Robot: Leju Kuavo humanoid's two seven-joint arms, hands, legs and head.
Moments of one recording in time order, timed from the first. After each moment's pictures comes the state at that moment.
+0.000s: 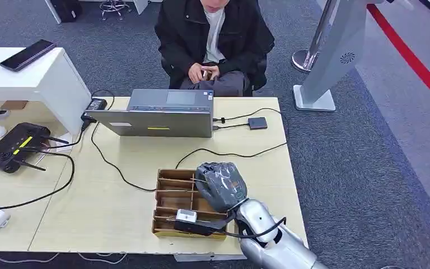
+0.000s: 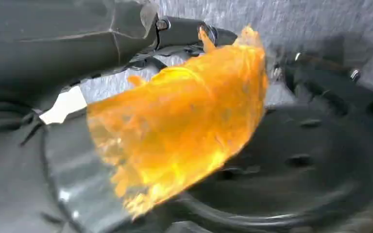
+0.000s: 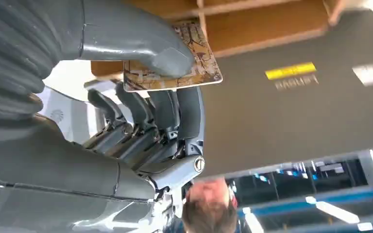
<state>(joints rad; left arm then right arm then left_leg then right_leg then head) 0.05 0.01 -1.14 -0.03 1.13 -0.27 -0.17 -0.34 0.01 0.82 -1.29 1.04 -0.35 0.05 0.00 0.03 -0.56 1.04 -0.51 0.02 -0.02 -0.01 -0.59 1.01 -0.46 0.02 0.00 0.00</state>
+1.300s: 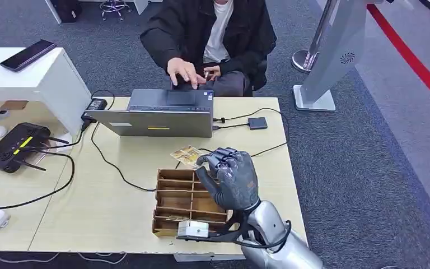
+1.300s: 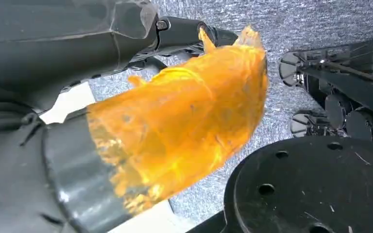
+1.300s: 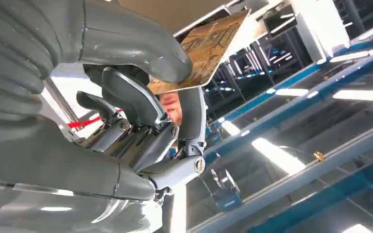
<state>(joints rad) 0.11 0.05 -1.01 -0.02 1.01 -0.31 -0.20 -0.31 0.00 0.78 -1.51 1.05 -0.62 -0.07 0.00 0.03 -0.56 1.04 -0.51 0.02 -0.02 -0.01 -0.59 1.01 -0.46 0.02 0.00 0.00</state>
